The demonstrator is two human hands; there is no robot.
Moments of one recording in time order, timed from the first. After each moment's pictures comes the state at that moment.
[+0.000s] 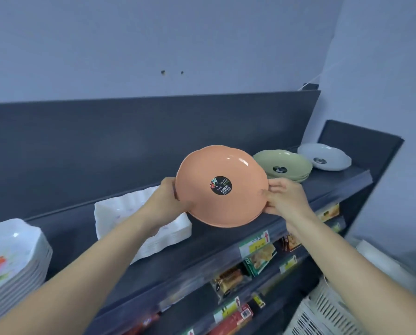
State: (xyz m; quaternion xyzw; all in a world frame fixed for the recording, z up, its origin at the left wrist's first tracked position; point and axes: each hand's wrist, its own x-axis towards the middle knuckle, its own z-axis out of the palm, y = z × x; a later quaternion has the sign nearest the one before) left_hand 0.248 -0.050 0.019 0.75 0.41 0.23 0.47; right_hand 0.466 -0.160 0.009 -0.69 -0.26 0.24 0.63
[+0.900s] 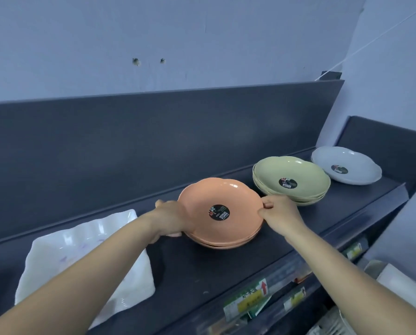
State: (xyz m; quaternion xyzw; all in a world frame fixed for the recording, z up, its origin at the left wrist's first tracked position) left_hand 0.362 0.036 -0.015 0.74 0.52 0.02 0.42; right_hand 0.578 -0.066 -0.043 -0.82 -0.38 0.18 0.38
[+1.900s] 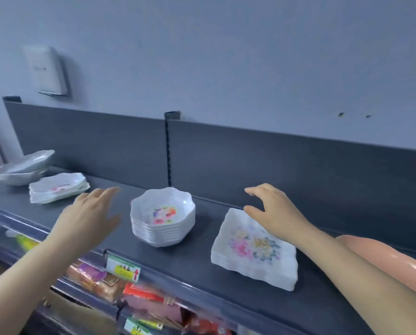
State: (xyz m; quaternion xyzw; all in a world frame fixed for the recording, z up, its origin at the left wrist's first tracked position) left_hand -0.002 -0.174 0.042 0.53 0.83 0.16 -0.10; right_hand 0.315 -0.045 0.066 -0.45 -0.86 0.12 0.21
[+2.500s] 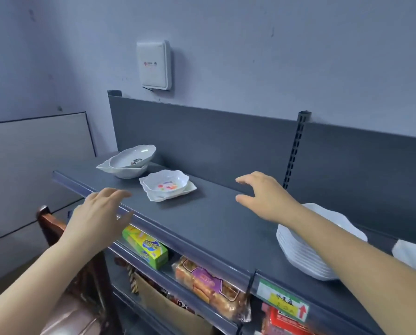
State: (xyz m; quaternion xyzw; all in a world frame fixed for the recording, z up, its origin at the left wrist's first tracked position) left_hand -0.296 -0.267 0.029 0.43 0.88 0.16 -0.10; right_hand -0.052 -0.081 0.070 -0.36 -0.91 0.14 0.15
